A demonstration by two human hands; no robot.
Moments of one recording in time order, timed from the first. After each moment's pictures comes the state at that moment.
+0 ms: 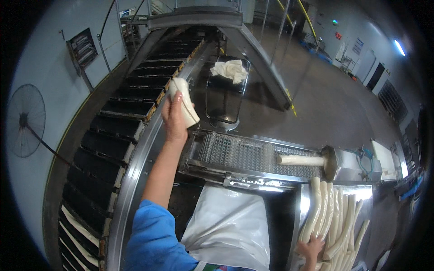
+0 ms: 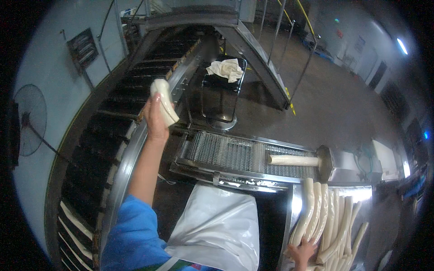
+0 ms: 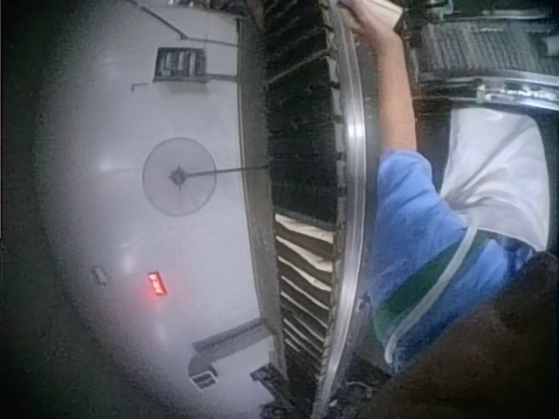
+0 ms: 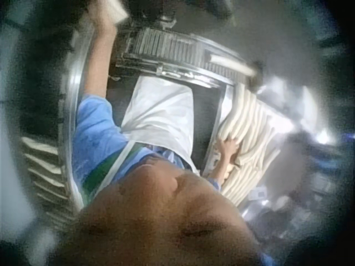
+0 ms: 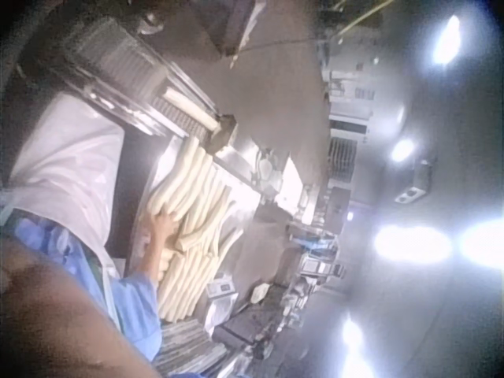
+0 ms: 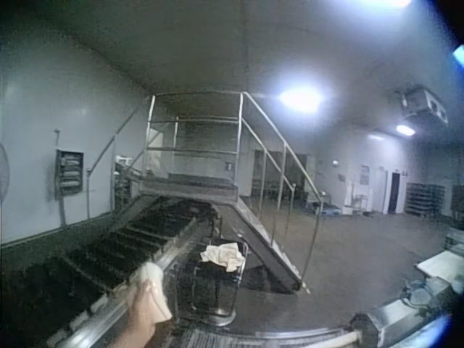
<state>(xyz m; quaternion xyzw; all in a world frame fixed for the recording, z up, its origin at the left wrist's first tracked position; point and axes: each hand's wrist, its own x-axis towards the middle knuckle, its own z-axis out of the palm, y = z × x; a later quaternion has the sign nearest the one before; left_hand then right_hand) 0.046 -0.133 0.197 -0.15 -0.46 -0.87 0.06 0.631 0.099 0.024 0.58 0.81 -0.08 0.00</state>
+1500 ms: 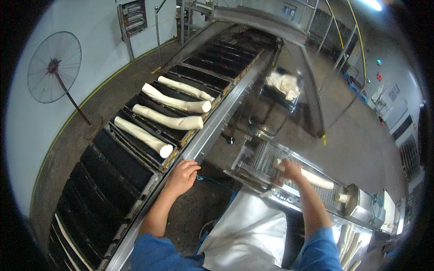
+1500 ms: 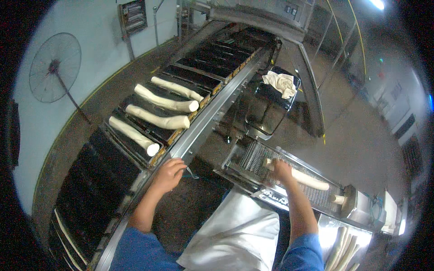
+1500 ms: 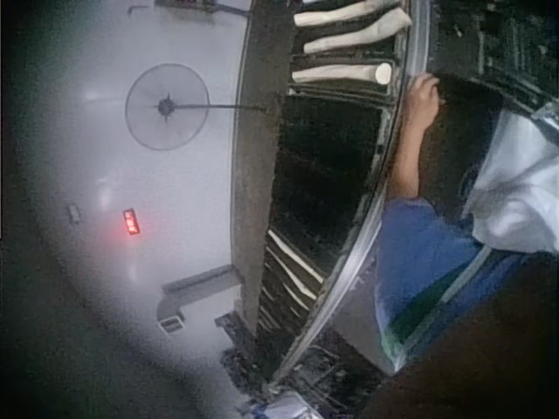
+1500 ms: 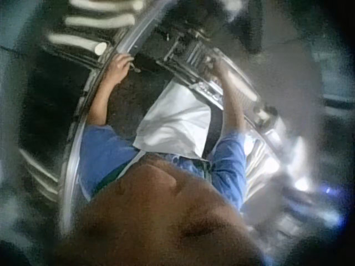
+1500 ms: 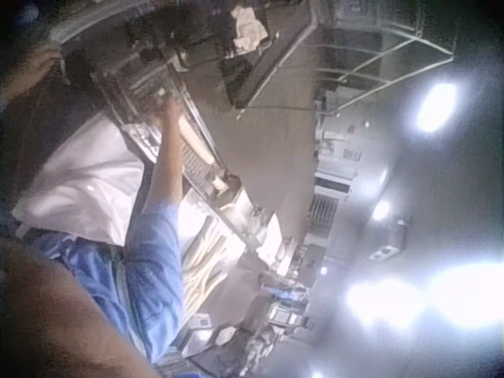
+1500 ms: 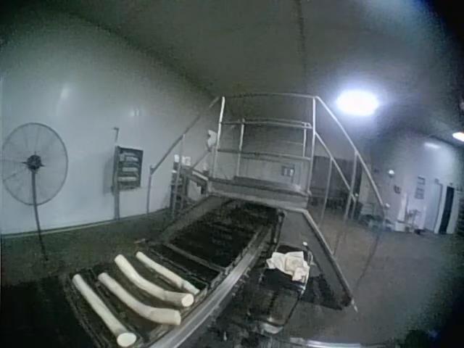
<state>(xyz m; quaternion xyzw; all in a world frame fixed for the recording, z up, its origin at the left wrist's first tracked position) -0.039 -0.349 -0.031 -0.30 -0.88 -0.33 0.13 -0.025 0.130 -0.046 0.09 0.99 -0.06 0.08</state>
